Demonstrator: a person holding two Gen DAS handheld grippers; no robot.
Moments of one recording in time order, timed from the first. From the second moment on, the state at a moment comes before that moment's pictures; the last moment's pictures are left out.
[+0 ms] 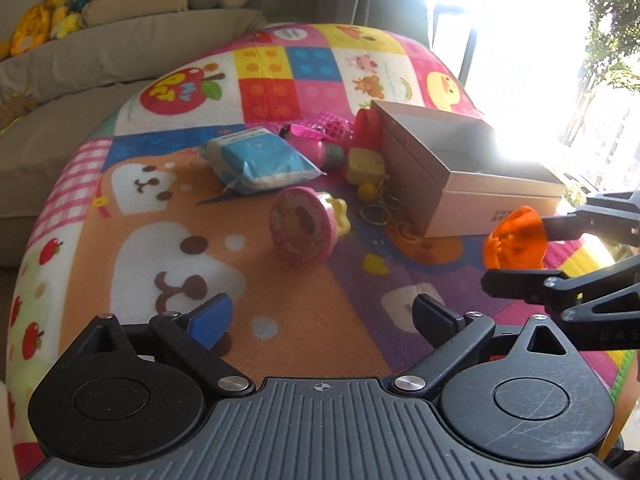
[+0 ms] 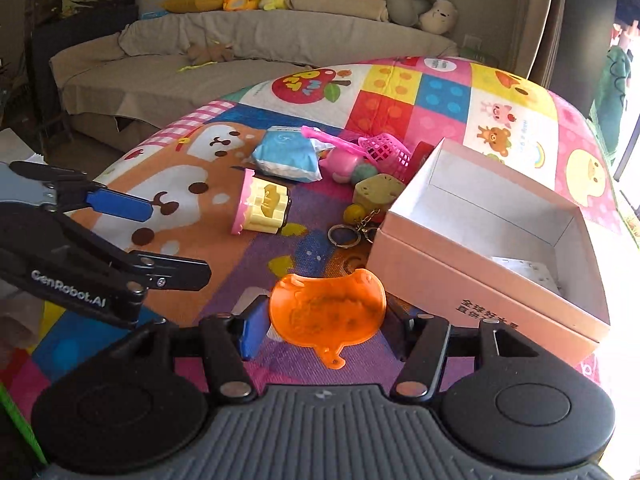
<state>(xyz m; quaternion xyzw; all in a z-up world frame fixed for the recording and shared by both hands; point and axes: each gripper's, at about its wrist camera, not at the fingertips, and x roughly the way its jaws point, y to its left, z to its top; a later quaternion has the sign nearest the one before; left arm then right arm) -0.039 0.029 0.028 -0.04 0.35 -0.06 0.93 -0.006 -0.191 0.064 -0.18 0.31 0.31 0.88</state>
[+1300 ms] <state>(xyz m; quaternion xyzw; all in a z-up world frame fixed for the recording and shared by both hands) -0.003 0.049 0.015 -0.05 0.31 -0.02 0.95 0.143 -0.123 0.118 -0.08 0.33 0.31 0.89</state>
